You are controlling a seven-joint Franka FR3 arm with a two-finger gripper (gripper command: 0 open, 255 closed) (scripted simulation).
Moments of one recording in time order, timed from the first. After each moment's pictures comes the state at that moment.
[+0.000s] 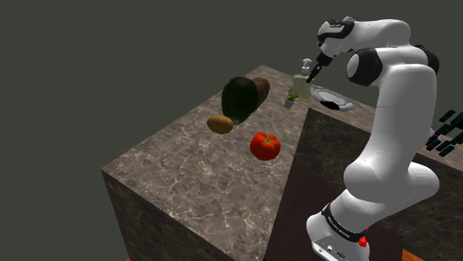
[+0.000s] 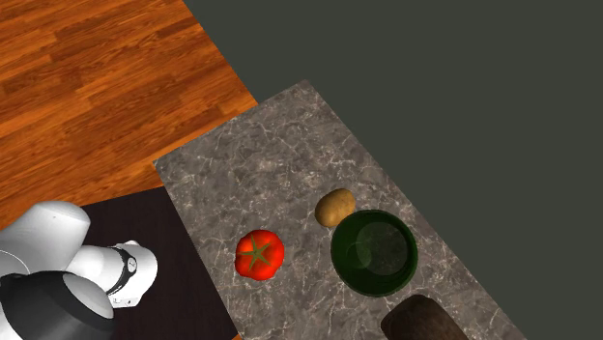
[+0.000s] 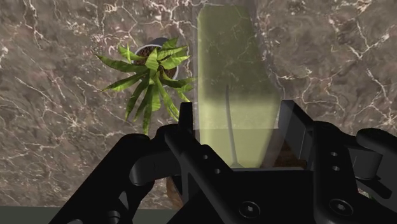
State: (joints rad) arm -0.61 0.58 -0.40 -1.21 0.36 1.87 -1.31
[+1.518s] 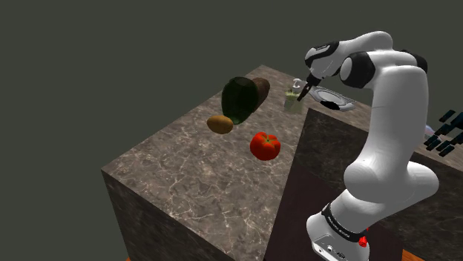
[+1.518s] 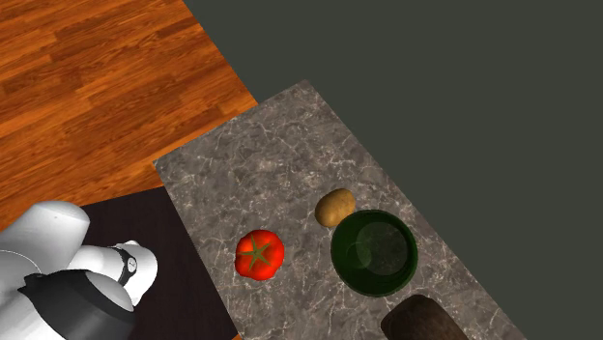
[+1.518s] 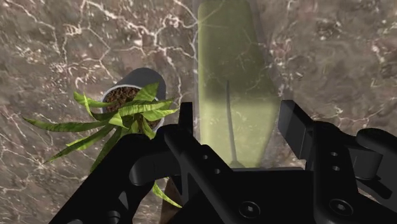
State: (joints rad) arm -0.60 0.64 -0.37 -1.43 0.41 2.13 -1.38
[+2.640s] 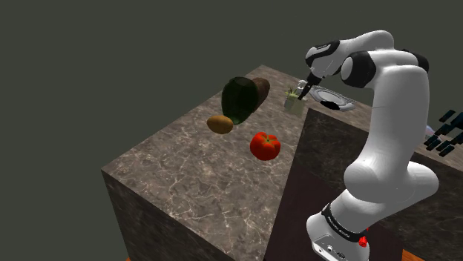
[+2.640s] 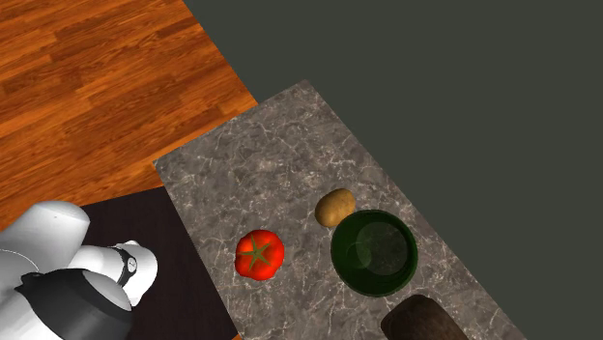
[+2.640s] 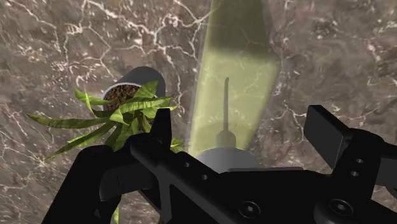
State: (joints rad) arm -0.59 0.63 -0.37 -1.43 0.41 2.12 -1.38
